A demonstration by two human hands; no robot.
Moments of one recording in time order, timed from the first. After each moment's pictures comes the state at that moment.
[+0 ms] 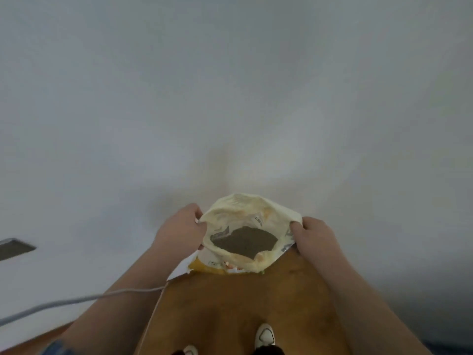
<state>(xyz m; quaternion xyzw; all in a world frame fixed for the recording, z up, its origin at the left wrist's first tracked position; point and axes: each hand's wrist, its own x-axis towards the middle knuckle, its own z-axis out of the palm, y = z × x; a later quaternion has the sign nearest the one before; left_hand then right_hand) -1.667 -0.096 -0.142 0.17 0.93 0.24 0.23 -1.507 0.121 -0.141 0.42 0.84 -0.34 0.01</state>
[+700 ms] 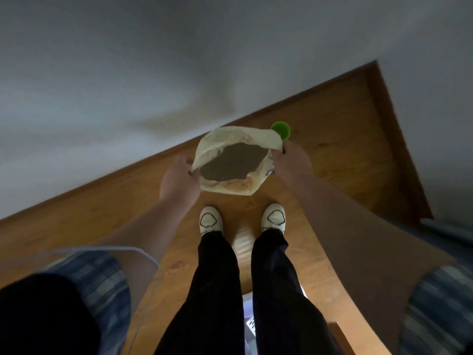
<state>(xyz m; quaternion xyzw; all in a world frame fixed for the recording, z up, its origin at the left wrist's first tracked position) -1.637 -0.053 -0.638 -0.01 0.93 0.17 0.33 -1.547 0.164 -0.644 0.45 0.76 -0.43 0.20</state>
